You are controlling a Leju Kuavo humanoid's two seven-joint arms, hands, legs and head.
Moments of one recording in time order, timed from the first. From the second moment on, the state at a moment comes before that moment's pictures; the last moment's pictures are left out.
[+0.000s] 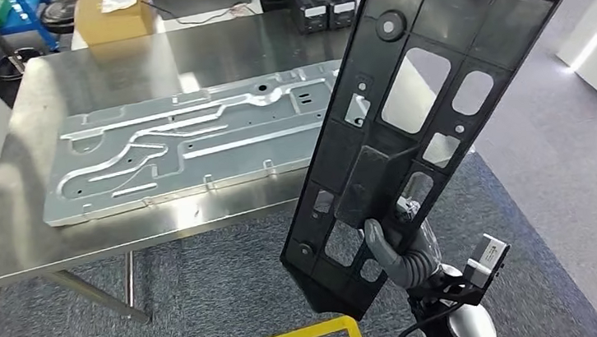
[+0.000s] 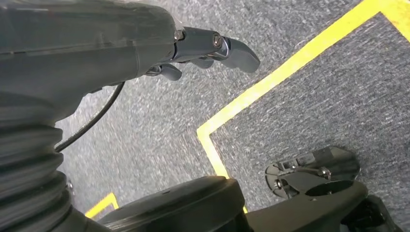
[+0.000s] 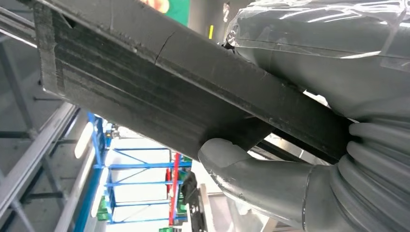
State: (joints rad) left arm -0.13 -0.17 1.02 -0.21 -1.43 0.24 0.10; right arm 0.02 0.19 0.06 -1.72 0.06 0.39 -0.55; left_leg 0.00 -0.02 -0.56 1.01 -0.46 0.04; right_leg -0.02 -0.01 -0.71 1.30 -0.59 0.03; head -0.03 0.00
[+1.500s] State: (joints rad) left arm -0.12 -0.18 1.04 -0.20 -1.41 0.25 0.08; right arm -0.06 0.14 0.10 -1.72 0.15 0.25 -0.53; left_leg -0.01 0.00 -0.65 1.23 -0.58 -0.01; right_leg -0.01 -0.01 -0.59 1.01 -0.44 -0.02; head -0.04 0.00
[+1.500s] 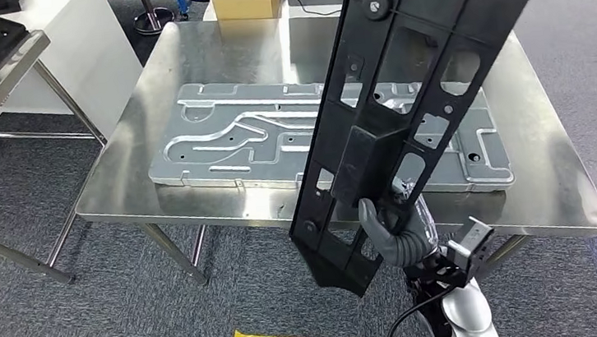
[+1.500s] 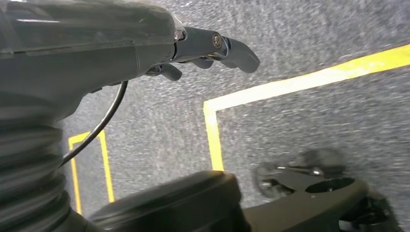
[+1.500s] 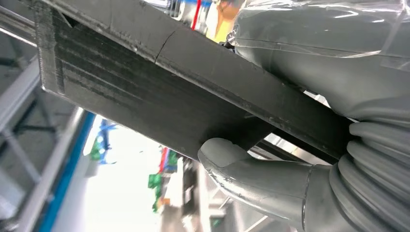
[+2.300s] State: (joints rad) left arm -0.13 -0.20 1.03 -0.20 -1.45 0.22 0.10; right arm -0.43 0.08 0.10 -1.96 0.39 0.06 -0.42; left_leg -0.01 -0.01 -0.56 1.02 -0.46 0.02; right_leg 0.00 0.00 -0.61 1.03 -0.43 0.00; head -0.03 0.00
